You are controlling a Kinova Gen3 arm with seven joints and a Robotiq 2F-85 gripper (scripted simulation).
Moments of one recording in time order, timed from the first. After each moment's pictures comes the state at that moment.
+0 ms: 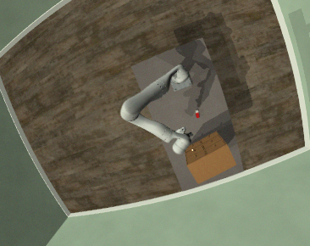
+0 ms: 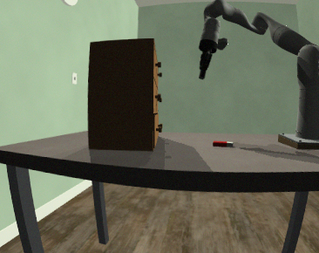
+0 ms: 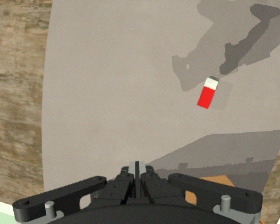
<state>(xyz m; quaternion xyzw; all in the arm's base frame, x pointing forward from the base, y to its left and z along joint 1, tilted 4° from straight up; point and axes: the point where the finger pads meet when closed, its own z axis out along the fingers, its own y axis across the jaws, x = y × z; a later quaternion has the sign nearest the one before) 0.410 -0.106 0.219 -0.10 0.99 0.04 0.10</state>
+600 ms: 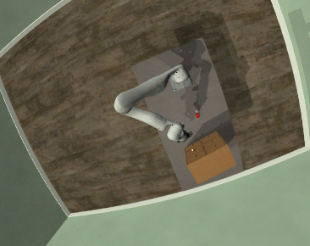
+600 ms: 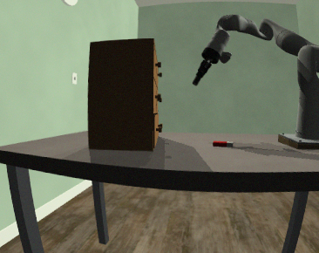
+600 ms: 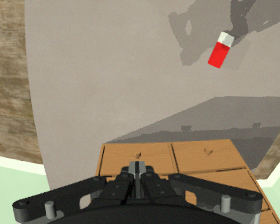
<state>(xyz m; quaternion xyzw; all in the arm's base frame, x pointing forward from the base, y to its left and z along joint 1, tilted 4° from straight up) 0.433 -0.101 0.192 -0.09 0.96 0.06 0.25</state>
